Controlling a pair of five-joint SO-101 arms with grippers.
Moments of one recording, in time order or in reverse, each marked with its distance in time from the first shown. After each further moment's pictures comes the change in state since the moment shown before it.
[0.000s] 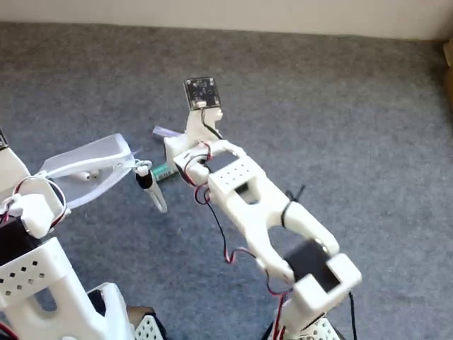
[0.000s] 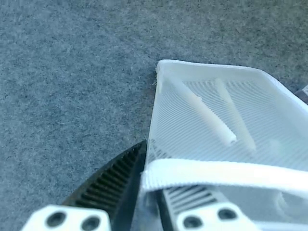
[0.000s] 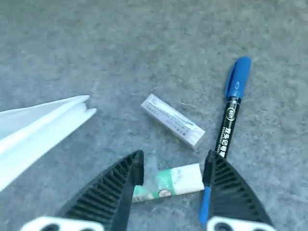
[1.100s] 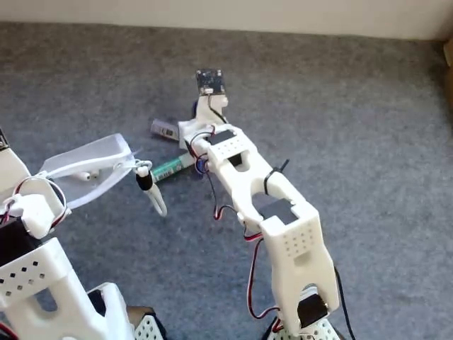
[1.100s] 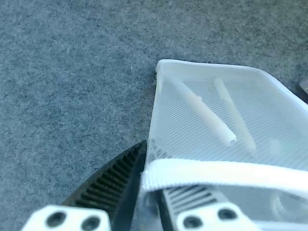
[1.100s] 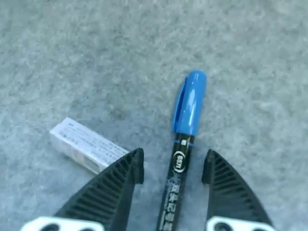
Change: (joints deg) left arm 0.0 -0.2 0.3 0.0 0.0; right arm 6.8 29.5 -24.9 0.2 3.5
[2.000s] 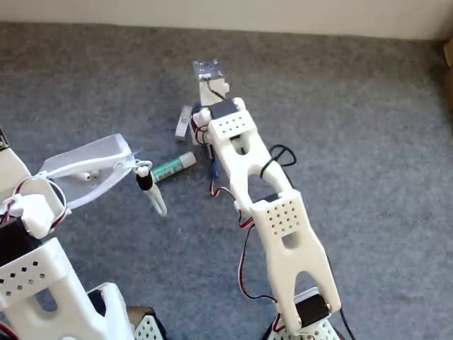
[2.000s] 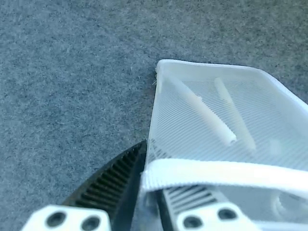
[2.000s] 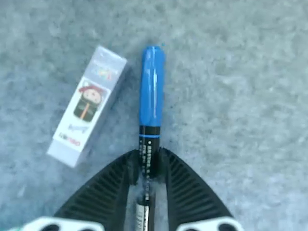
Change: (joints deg) left arm 0.0 0.0 0.0 0.0 0.0; right arm 0.7 21.3 -45.1 45.0 8.4
